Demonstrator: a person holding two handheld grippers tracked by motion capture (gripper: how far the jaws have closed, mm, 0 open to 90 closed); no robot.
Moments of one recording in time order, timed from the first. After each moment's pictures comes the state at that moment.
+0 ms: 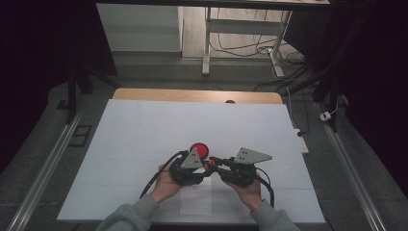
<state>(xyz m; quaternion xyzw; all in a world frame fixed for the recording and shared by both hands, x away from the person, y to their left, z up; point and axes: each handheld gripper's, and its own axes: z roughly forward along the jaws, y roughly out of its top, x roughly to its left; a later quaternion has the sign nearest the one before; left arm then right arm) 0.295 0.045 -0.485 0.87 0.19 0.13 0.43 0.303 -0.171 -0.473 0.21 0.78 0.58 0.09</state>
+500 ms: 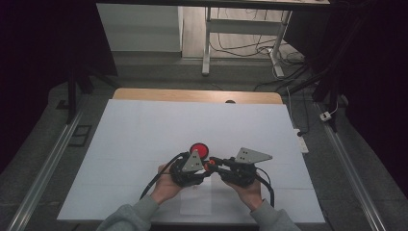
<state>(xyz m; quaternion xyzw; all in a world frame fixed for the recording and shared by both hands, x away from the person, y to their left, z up) 0.290 0.042 -0.484 0.87 0.18 0.16 0.42 0.304 -0.172 -0.474 0.21 0.78 0.58 0.08</state>
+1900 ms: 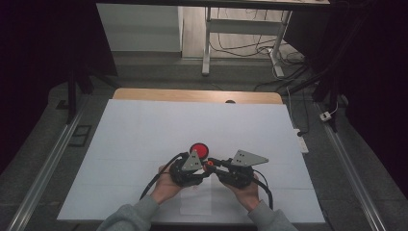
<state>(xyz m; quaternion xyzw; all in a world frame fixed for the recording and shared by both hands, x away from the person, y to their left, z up) 0.295 0.044 -0.493 0.87 0.19 0.14 0.42 0.303 -0.166 -0.484 0.21 0.79 0.57 0.10</state>
